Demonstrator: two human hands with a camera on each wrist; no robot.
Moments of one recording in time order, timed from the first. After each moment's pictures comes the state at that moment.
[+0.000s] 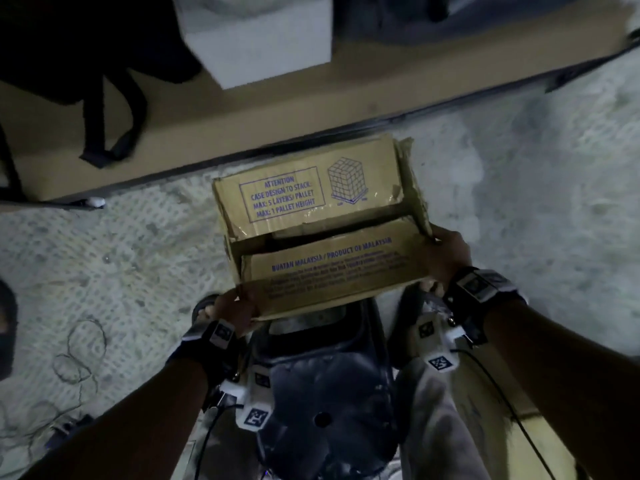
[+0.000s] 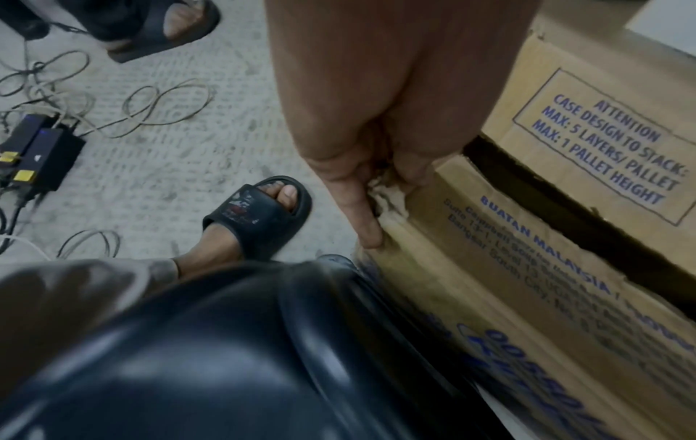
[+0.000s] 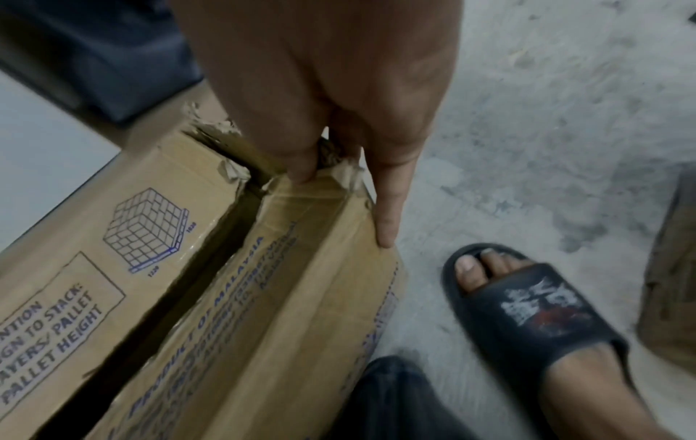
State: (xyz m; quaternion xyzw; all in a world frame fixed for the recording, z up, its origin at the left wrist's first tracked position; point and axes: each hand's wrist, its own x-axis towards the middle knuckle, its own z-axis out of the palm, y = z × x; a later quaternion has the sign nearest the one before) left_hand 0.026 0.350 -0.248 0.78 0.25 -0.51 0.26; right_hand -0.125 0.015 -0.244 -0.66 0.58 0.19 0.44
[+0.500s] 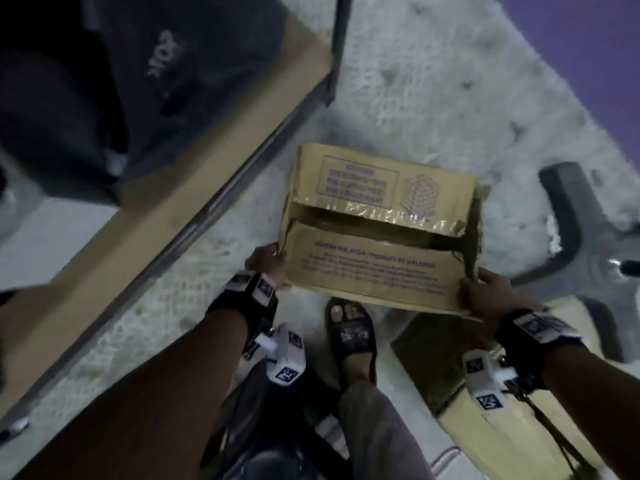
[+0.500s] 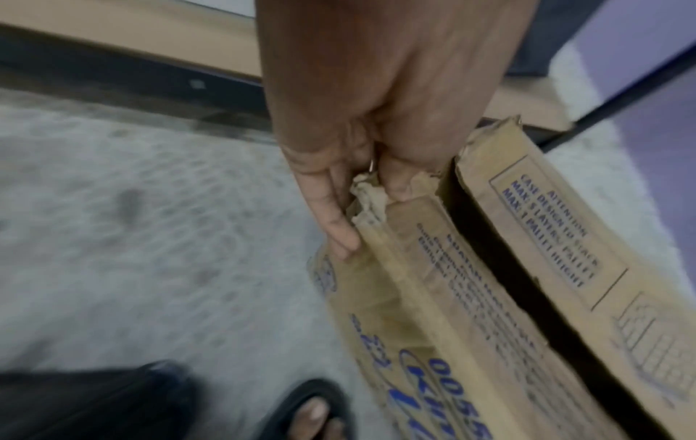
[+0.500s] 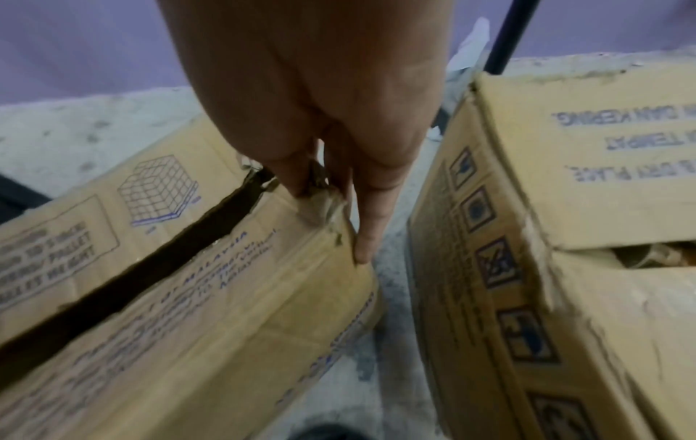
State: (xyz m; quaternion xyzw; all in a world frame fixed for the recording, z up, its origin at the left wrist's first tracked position) left_hand -0.047 -0.051 -0.240 0.82 -0.11 -0.56 0.11; right_hand -0.409 -0.122 -0.221 -0.40 0.80 0.07 0.44
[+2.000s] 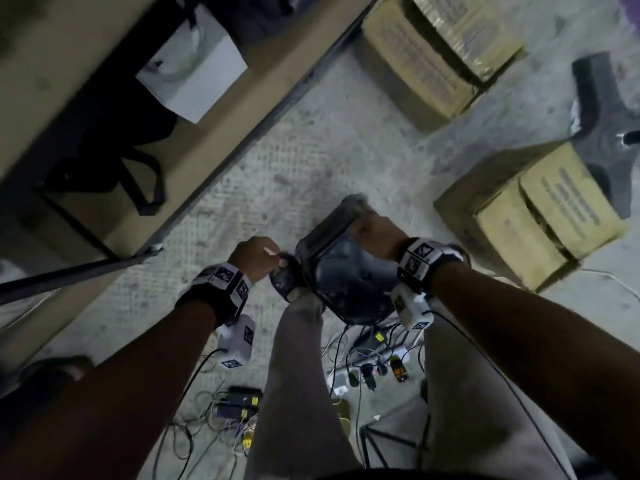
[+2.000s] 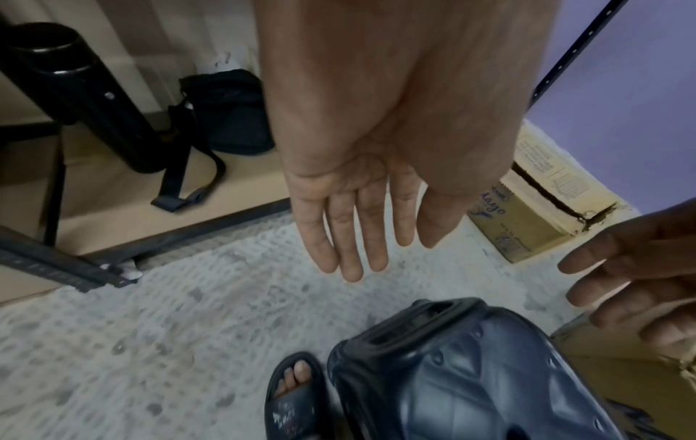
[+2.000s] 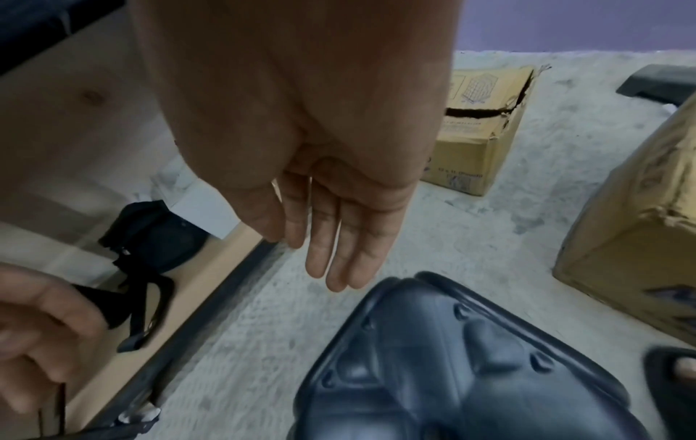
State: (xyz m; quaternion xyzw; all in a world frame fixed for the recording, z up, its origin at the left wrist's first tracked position) left_hand 0.068 0.332 0.004 0.75 -0.31 -0.57 -0.09; right_hand -0.160 0.204 -0.018 -0.68 0.46 0.26 0.51
